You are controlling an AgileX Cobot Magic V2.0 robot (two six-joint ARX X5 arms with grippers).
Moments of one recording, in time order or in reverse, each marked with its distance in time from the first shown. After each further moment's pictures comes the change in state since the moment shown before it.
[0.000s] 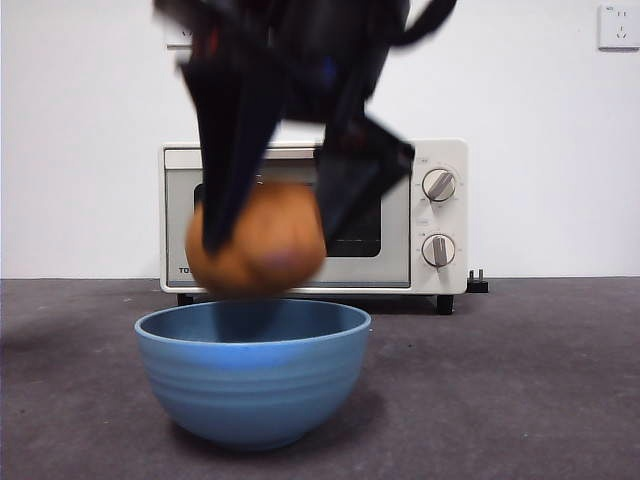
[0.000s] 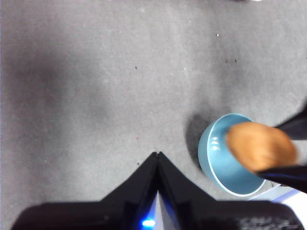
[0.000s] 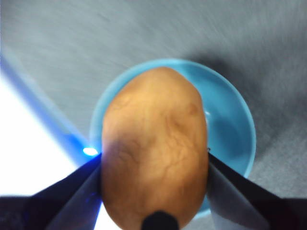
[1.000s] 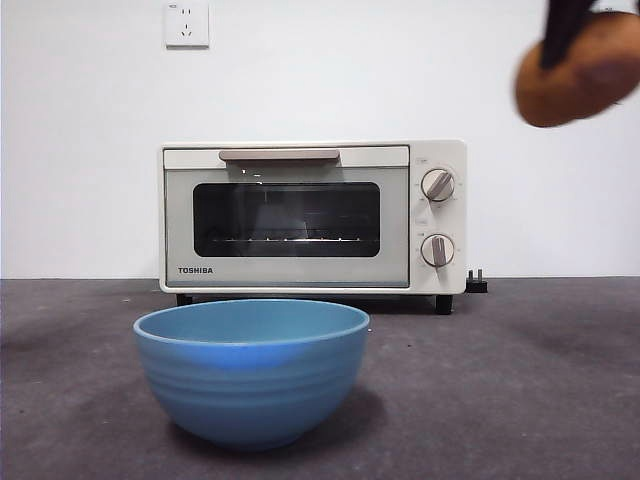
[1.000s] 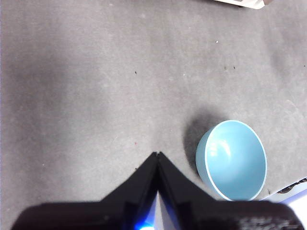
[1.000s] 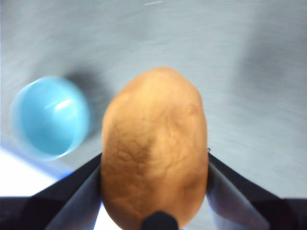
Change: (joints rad) left arm 0.000 0.000 0.000 0.022 0.000 -0.033; right arm -0.561 -0.448 0.000 -0.323 -0.081 -0.127
